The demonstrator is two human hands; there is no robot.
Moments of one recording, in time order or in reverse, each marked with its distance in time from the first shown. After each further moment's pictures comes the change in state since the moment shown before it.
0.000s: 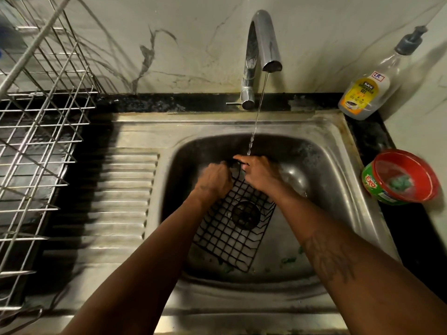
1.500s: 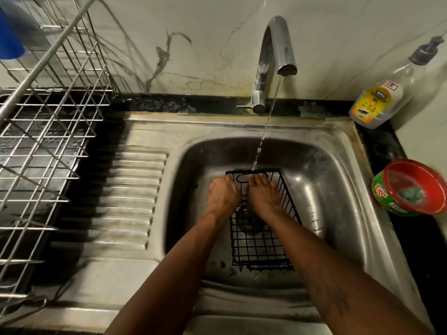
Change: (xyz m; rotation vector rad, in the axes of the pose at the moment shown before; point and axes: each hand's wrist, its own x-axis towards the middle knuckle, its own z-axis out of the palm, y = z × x) left_hand -0.027 0.017 0.019 -0.382 0.070 -0.371; right_hand -0.017 0.003 0.054 -0.380 -0.207 0.046
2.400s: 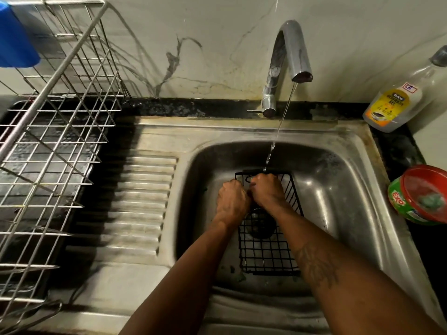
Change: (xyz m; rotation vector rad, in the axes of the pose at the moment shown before) left_hand -0.010 0.002 -0.008 0.061 0.025 0.100; right_hand 0.015 -0.012 -0.022 0.201 0.143 0.025
